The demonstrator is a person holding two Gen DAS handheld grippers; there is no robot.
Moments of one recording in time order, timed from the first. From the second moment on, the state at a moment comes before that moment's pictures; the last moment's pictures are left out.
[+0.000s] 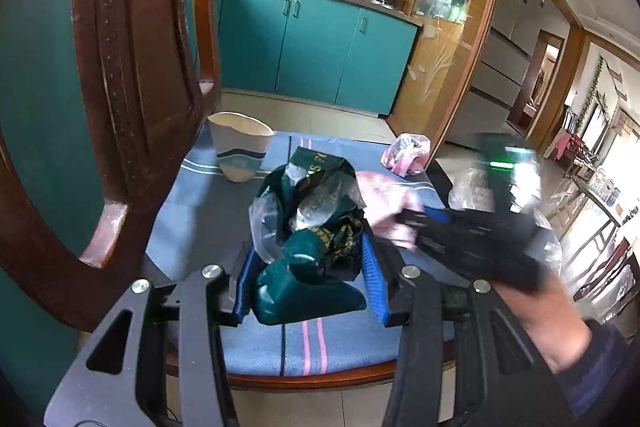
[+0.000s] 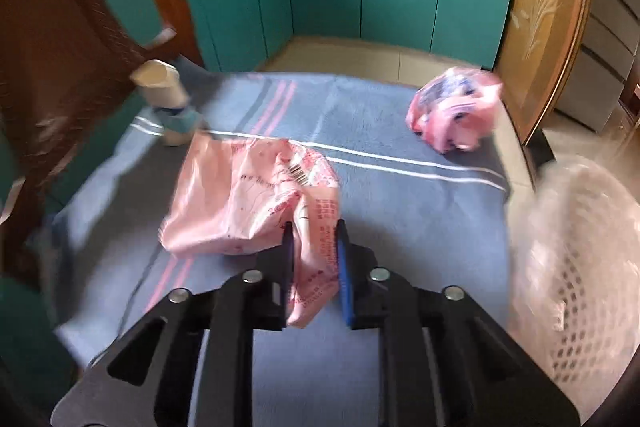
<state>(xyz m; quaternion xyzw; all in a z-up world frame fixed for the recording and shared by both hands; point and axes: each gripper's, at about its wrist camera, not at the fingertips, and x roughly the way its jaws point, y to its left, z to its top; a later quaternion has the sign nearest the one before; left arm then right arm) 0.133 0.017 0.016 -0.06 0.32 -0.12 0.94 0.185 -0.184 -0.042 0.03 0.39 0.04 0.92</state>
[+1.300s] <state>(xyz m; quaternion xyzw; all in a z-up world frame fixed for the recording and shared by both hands) 0.114 -0.026 0.007 -0.01 0.33 -0.13 0.94 0.076 -0.226 -0.010 0.09 0.33 0.02 0.94</state>
